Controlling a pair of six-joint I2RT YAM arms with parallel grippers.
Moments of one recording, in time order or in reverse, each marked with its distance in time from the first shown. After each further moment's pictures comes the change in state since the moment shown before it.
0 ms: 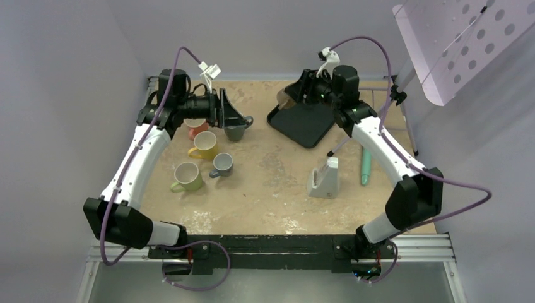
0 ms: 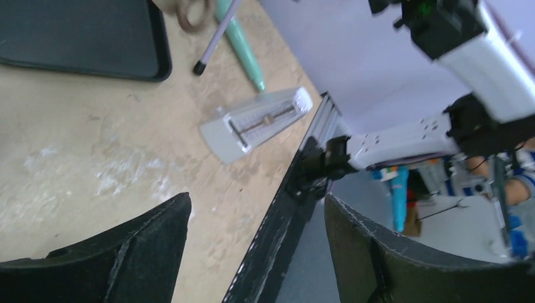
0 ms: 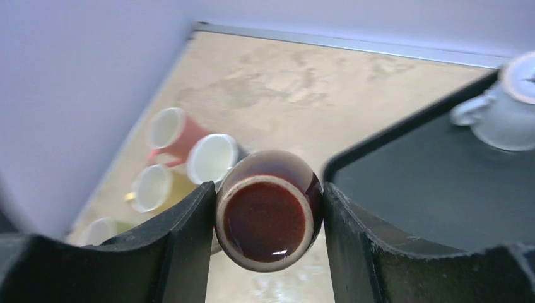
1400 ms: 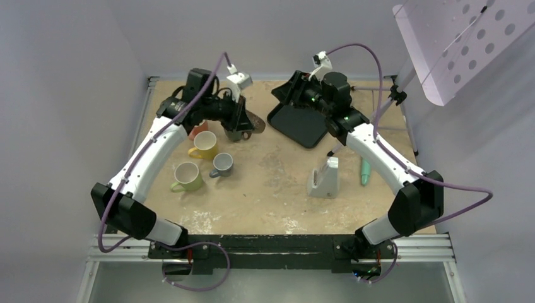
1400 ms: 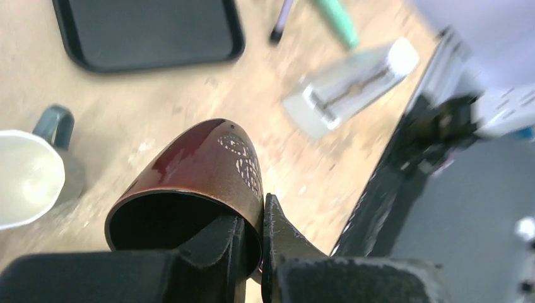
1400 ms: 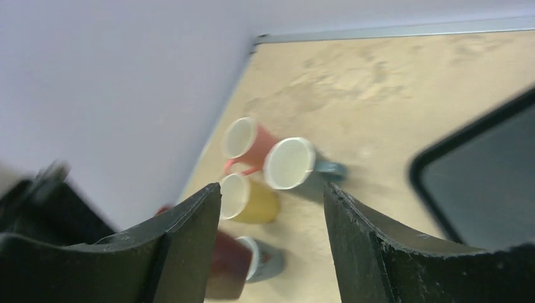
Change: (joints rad) left arm -0.164 0.116 0.135 -0.032 -0.271 0.190; right arm 0.129 -0.085 -0.098 0.180 -0.042 0.319
